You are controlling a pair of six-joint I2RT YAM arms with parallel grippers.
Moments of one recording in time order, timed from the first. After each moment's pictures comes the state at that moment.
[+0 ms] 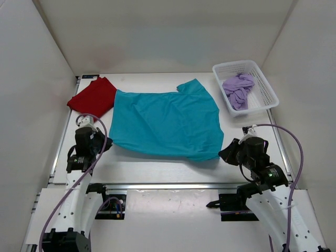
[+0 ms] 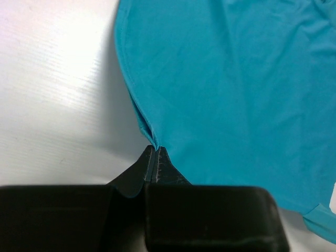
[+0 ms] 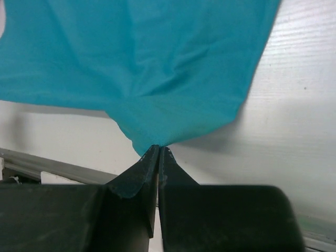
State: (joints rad) left arm 0.04 0.67 0.53 -0.46 0.09 -0.50; right arm 0.29 0.46 0.55 -0.72 -0.16 0.58
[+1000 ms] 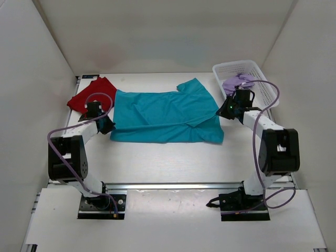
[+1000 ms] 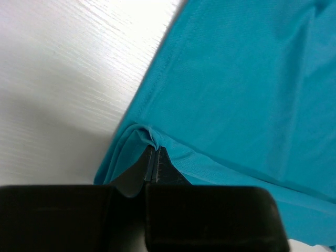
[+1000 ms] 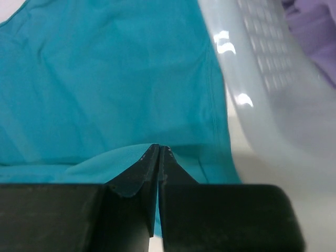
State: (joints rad) left arm 0.07 1.56 0.86 -0.22 0.06 -0.58; right arm 0.03 1.60 1.00 -0.14 -0.25 0.47
